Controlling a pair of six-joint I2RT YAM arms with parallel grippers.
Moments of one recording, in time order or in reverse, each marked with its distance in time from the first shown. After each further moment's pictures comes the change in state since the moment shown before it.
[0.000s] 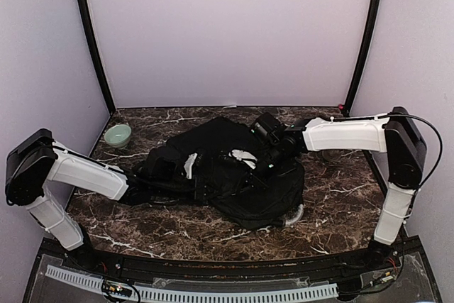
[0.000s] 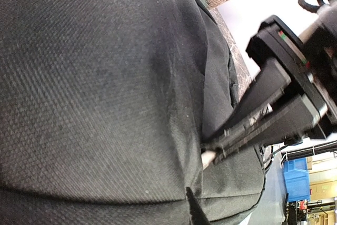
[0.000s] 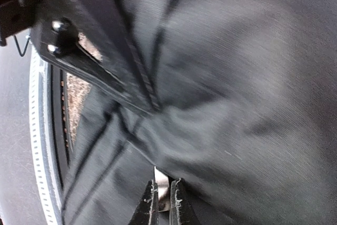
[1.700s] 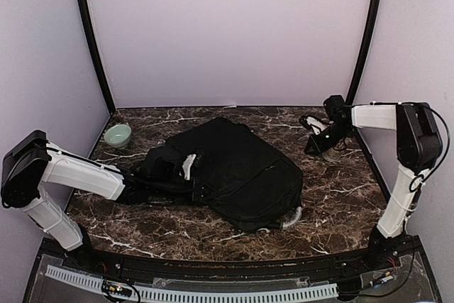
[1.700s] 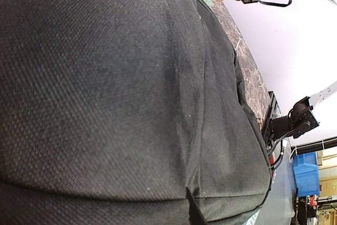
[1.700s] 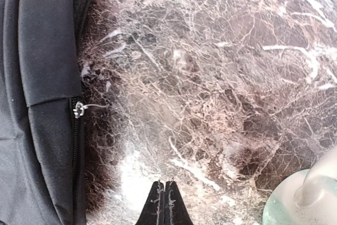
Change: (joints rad) left arm -0.005 -0.040 -0.002 -0.079 -0.027 0.048; right arm -0.649 0.002 -0.070 0.049 0.188 -0.006
